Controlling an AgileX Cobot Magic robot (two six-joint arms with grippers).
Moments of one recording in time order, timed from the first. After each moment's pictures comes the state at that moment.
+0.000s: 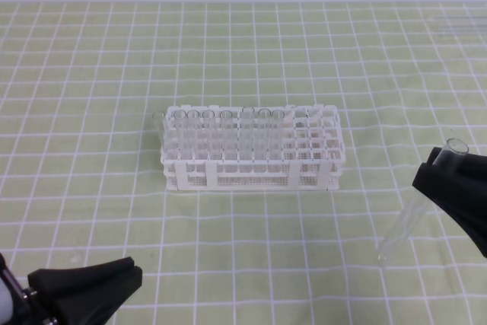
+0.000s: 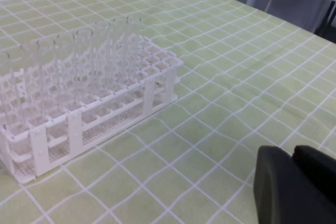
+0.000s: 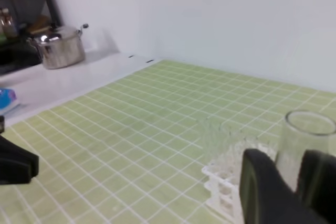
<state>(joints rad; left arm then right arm) -1.08 0.50 -0.30 0.71 0.21 -0.80 0.05 0.75 -0.41 1.73 0.93 -1.69</state>
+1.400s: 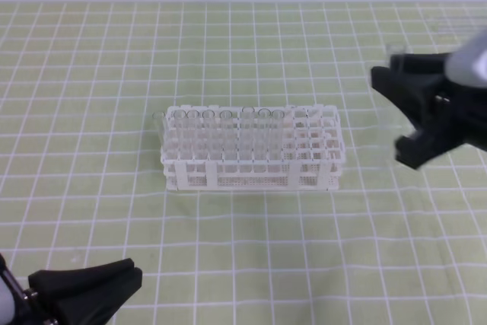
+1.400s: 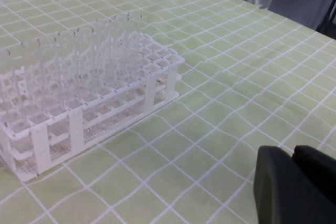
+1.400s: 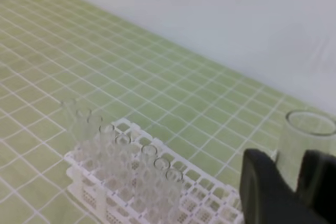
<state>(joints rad) -1.08 0.50 -0.30 0.72 0.22 -0.80 0.40 1.06 -0.76 1.48 0.28 -1.61</state>
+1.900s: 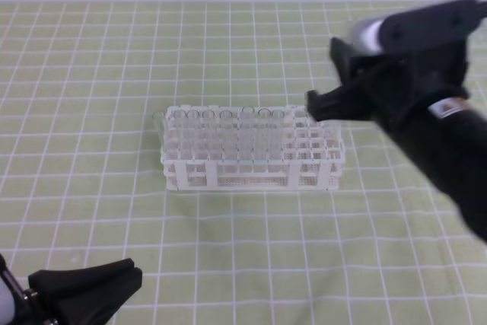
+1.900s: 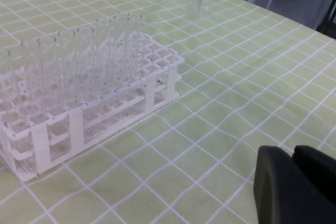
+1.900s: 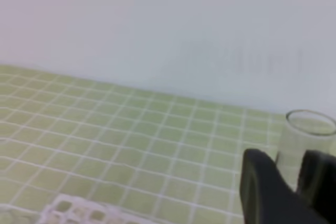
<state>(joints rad) -1.08 0.50 -0.30 0.72 0.22 -0.80 0.74 1.33 -0.84 1.02 -0.39 -0.88</state>
